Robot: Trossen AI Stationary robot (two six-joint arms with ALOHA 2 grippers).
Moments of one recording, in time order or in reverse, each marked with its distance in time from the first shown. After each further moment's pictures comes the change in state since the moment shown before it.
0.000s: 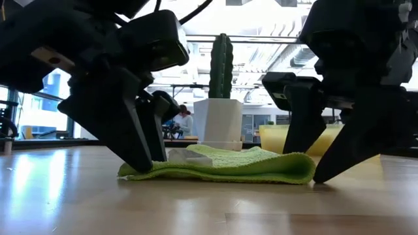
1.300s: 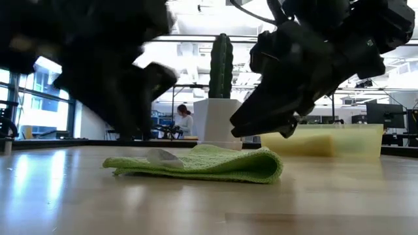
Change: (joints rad) left arm 0.001 -0.131 0.006 -0.193 -0.057 0.233; right arm -0.204 -0.050 -0.156 0.428 -0.006 0.801
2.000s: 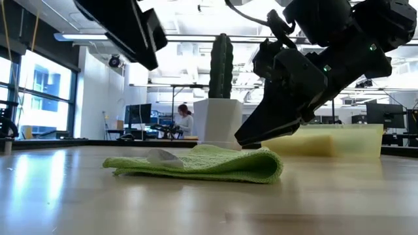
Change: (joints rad) left arm -0.042 -0.064 0.205 -0.257 -0.019 -0.400; right arm 0.007 0.000 0.001 -0.094 0.138 -0.097
